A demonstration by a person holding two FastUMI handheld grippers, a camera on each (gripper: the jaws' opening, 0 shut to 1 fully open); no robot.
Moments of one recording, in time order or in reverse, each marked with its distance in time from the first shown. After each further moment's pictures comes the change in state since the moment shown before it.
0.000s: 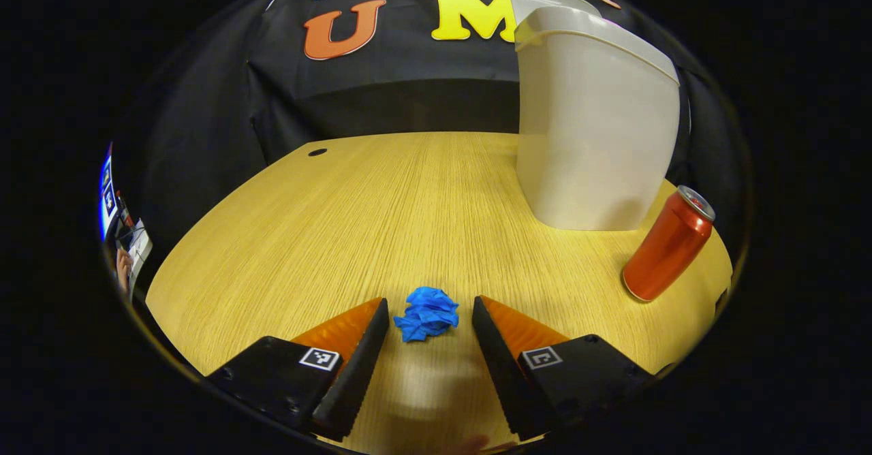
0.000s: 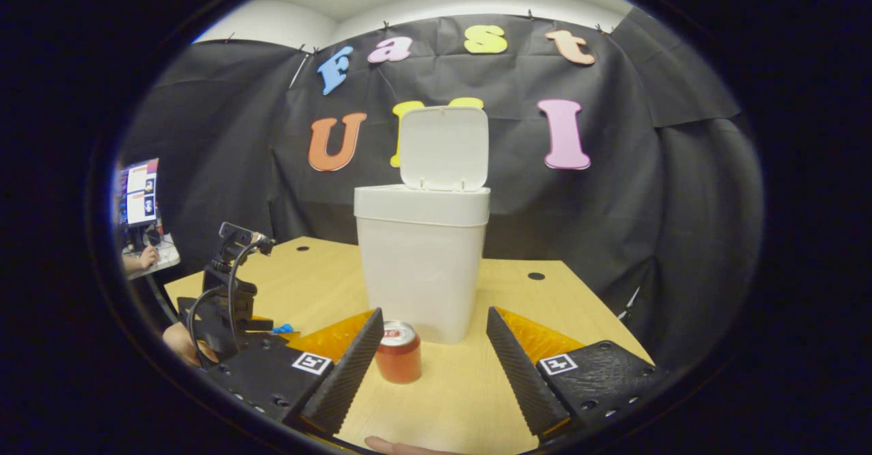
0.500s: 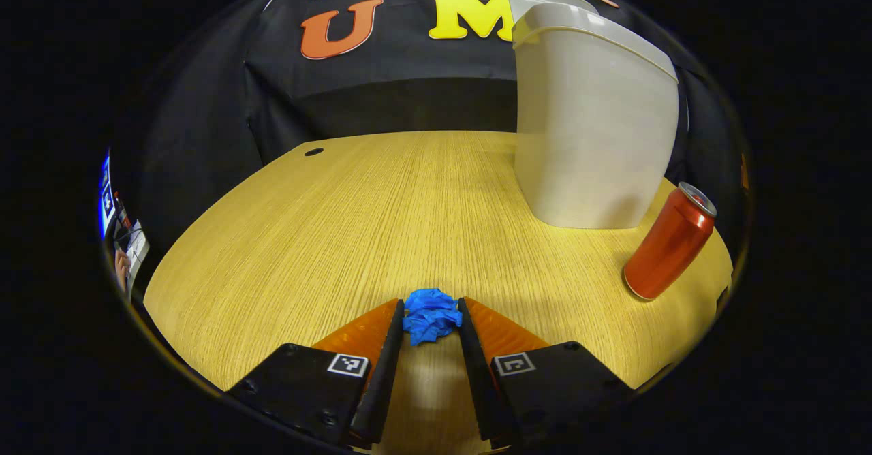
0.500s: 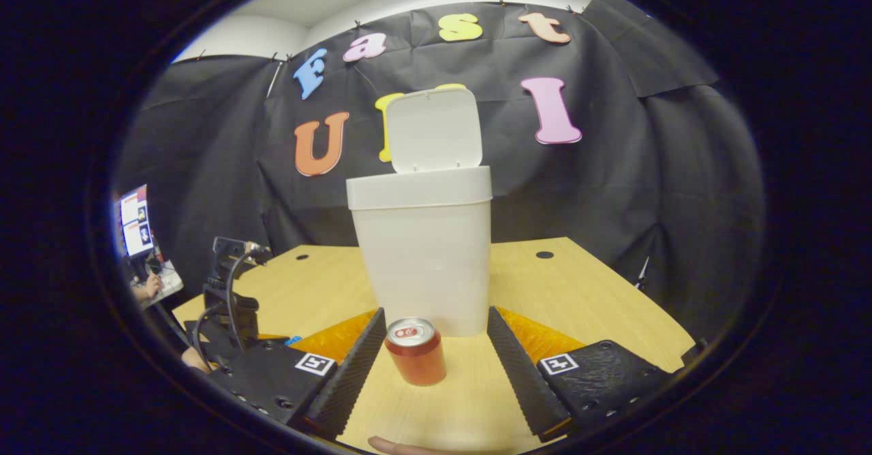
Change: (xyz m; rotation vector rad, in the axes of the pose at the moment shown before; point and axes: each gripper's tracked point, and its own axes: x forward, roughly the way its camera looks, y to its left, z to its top) left arm 0.000 0.010 0.002 0.017 -0.011 -0.008; right arm 0.031 0.013 -0.031 0.093 0.046 -0.051
